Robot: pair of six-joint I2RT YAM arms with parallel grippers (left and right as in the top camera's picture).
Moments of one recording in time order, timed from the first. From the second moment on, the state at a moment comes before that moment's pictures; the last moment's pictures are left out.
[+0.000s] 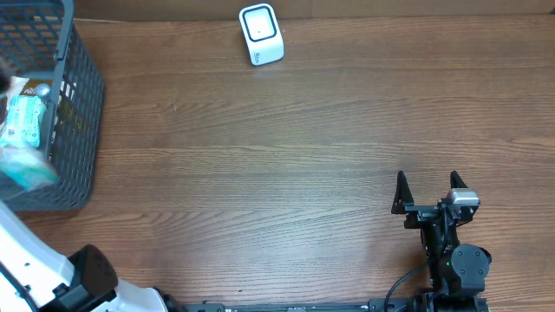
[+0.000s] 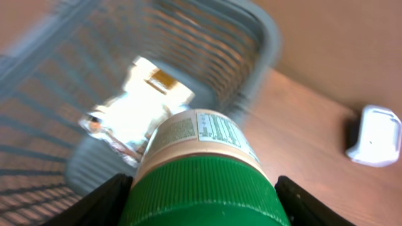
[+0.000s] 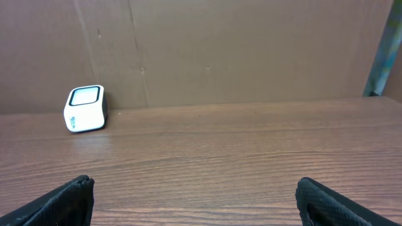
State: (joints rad) left arm 0.56 1.74 2.43 -1.47 0.16 -0.06; right arm -0.02 0.01 0.02 -0.03 -0.04 0.06
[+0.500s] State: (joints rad) left arm -0.10 1.74 2.43 -1.62 0.13 -0.17; right arm -0.02 0.01 0.02 -0.04 -0.04 0.06
